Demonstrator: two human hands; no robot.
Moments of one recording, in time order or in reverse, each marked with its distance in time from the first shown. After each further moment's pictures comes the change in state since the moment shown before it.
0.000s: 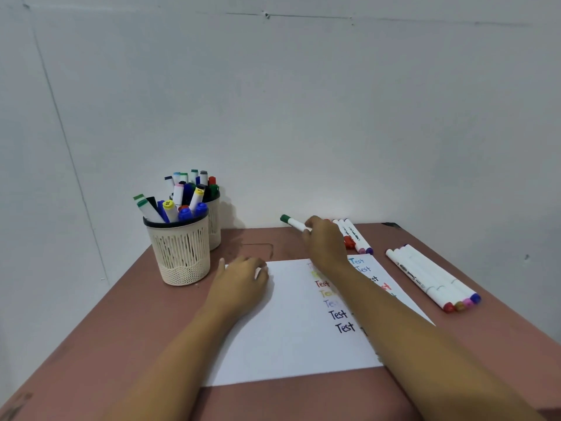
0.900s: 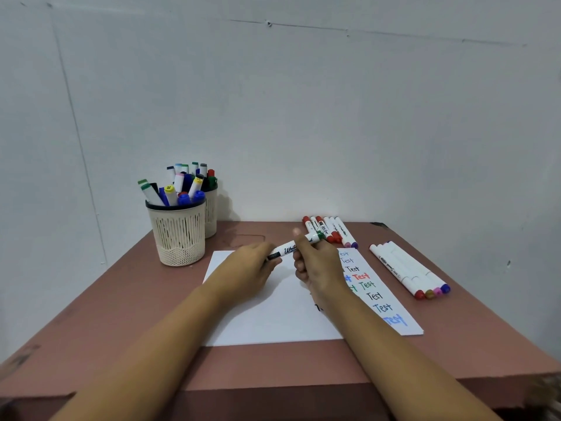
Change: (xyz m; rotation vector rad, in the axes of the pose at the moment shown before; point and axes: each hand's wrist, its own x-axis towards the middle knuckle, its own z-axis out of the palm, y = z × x) left_hand -0.025 0.027 -0.012 -0.086 0.064 0.366; right_hand -0.086 -0.014 -0.040 1.124 -0.162 0.369
